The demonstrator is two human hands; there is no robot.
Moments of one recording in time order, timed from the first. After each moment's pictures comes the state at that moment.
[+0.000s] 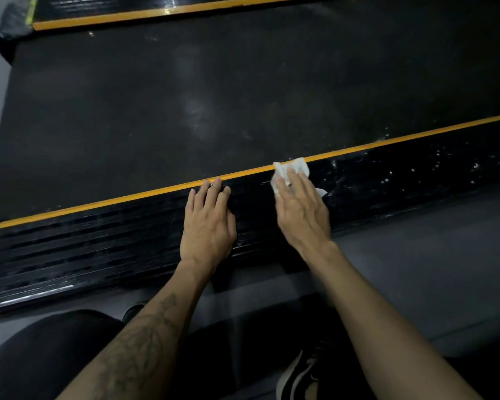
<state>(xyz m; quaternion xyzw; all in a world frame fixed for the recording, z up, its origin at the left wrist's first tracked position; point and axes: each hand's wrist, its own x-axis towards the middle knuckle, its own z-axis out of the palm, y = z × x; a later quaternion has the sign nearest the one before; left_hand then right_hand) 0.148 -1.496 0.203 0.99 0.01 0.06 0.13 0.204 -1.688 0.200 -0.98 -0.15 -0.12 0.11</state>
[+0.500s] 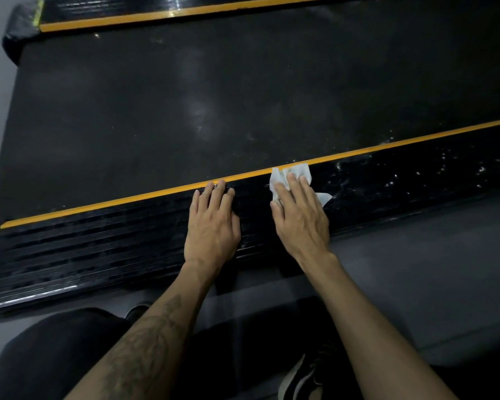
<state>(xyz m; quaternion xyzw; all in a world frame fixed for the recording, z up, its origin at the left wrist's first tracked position) 0.150 -1.498 0.201 0.99 0.01 0.07 0.14 0.190 -1.680 0.201 -0.97 -0.13 -0.12 0.13</state>
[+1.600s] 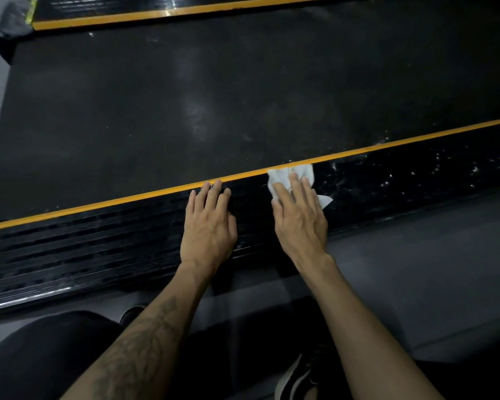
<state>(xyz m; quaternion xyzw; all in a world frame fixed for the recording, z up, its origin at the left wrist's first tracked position) 0.151 -1.498 0.201 0.99 0.01 0.07 0.14 0.186 -1.679 0.206 -0.98 -0.09 -0.09 0.12</state>
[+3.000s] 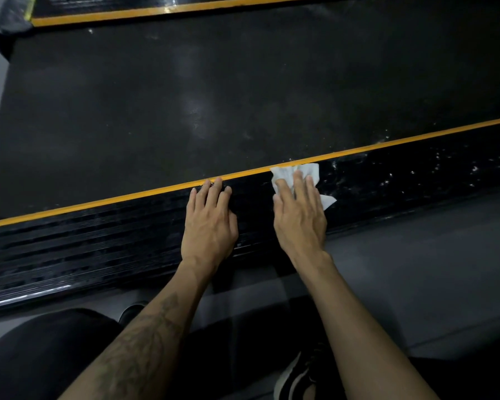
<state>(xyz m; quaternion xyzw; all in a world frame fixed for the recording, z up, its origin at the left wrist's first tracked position) 0.152 -1.498 0.201 0.99 0.01 0.07 0.13 0.188 -1.676 0.207 -0.99 -0.06 -0.07 0.11</state>
